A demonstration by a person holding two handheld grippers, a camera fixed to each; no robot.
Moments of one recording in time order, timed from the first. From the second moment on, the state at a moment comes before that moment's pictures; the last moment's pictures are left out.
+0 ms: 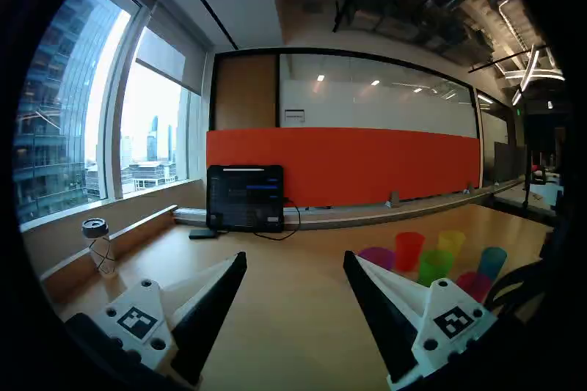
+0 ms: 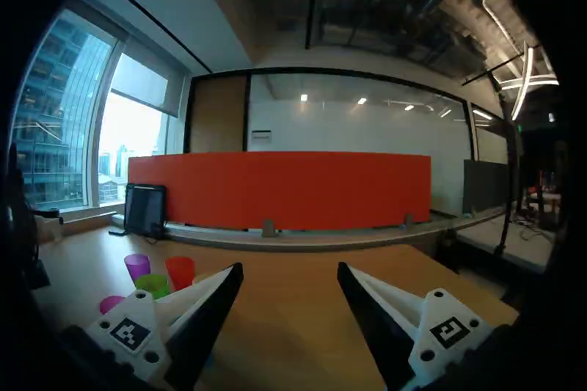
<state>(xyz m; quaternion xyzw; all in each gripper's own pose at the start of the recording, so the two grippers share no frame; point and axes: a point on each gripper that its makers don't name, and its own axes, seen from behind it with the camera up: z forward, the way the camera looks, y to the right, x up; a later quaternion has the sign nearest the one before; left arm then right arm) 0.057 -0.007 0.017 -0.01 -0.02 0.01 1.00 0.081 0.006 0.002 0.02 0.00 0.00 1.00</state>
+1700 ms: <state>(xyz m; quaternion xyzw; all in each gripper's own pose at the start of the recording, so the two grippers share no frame) 0.215 0.088 0.058 -0.25 -0.04 0.03 0.97 0.241 -0.061 0.010 0.23 -0.01 -0.01 0.97</state>
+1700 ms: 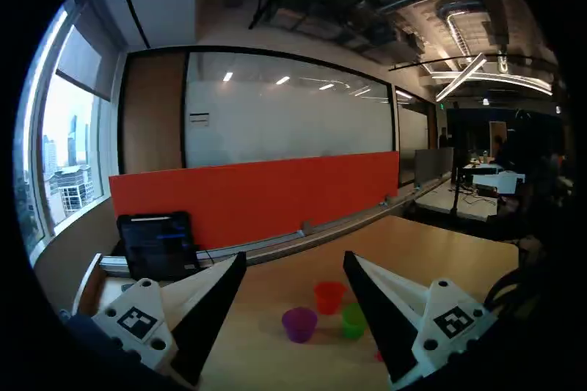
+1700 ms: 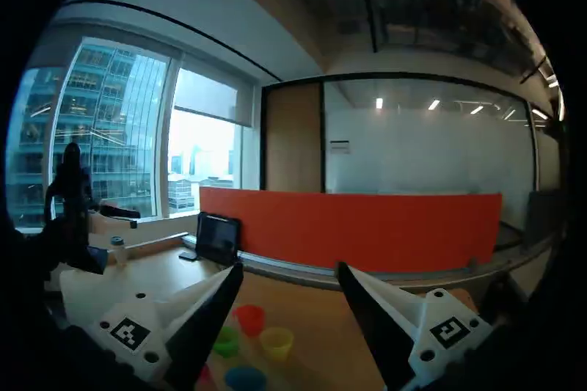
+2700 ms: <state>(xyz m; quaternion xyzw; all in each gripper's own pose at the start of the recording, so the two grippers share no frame) 0.111 0.133 0.078 -0.33 -0.12 0.06 0.93 0.121 -0.092 -0.009 0.32 -0.12 -0.06 0.94</state>
